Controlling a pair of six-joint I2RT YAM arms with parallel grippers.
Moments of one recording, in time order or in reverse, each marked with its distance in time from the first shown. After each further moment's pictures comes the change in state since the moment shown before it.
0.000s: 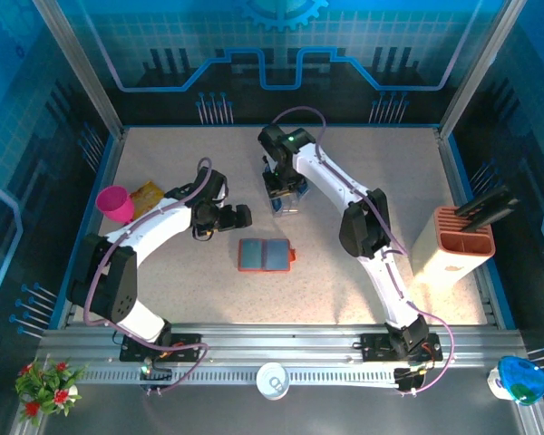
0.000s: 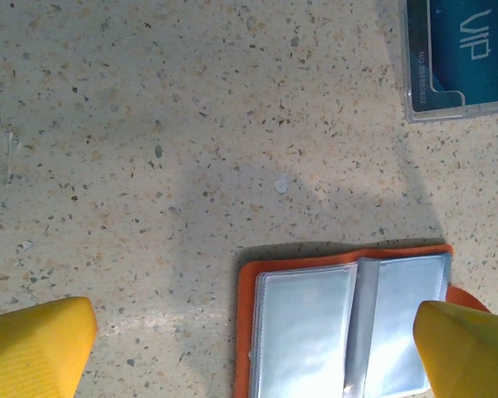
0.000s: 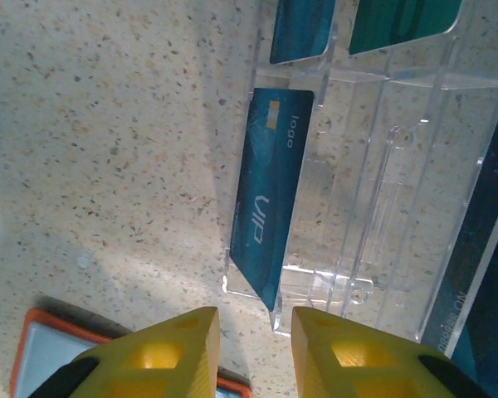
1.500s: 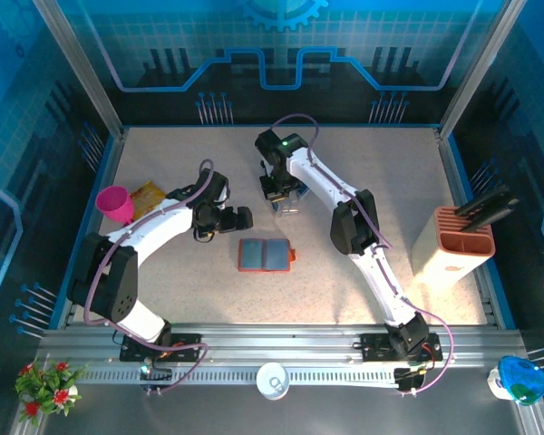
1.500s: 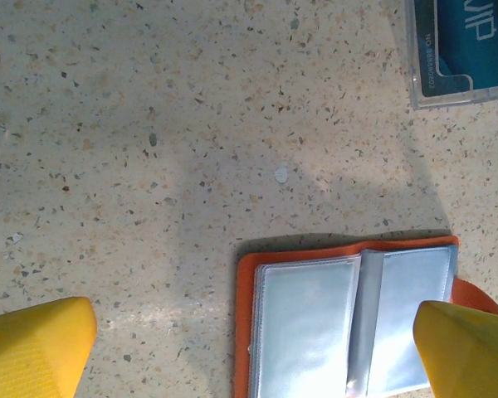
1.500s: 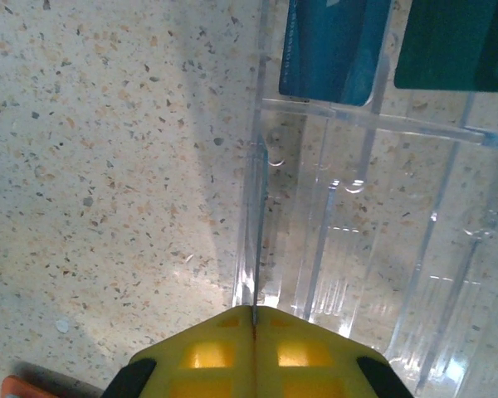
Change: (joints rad) left arm -0.011 0.005 -0.008 0.000 0.001 0.001; right arm -0.010 0.142 0.113 0.008 -0.044 0.032
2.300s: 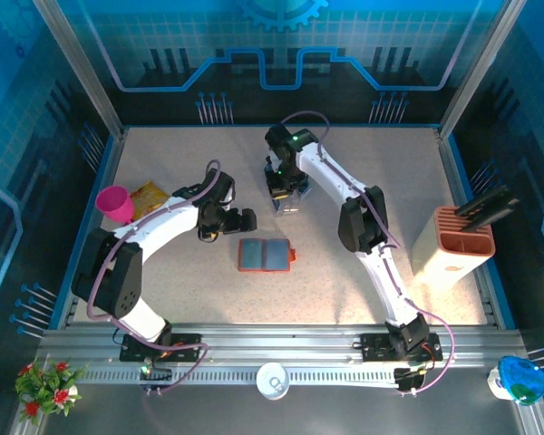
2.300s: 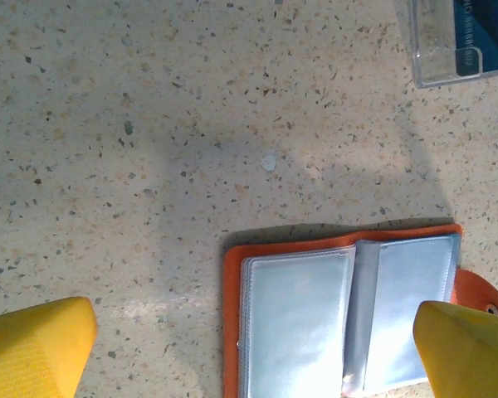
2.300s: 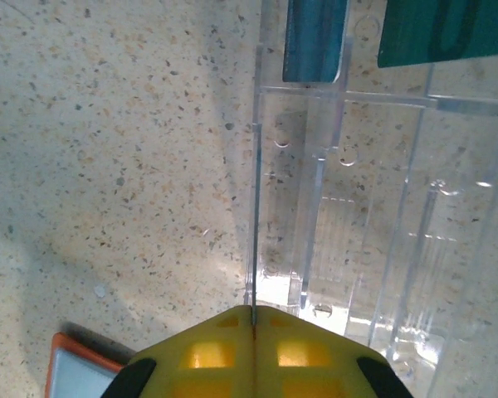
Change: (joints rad) left arm -0.034 0.034 0.034 -0.034 -0.010 -0.001; right arm -0.043 -0.087 -0.097 0.032 -0.108 -0.008
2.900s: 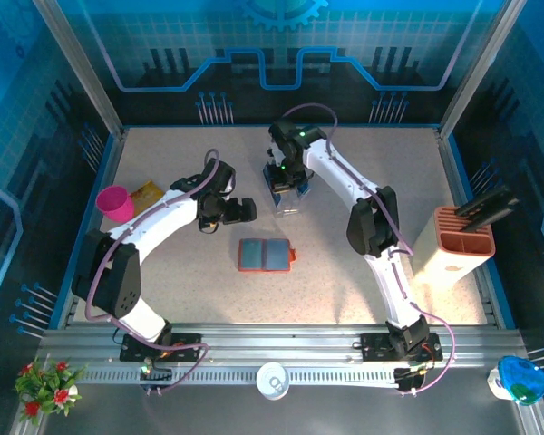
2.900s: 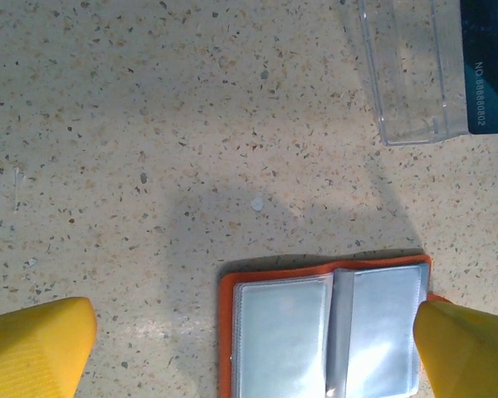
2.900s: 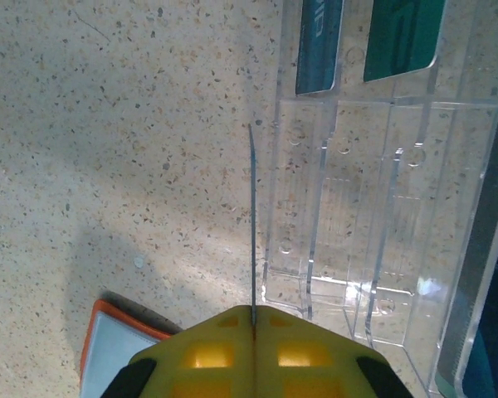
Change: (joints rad) left arm 0.000 0.000 0.100 -0.057 -0.055 0.006; right arm -0.002 -0.130 -0.100 0.054 -0.010 -0.002
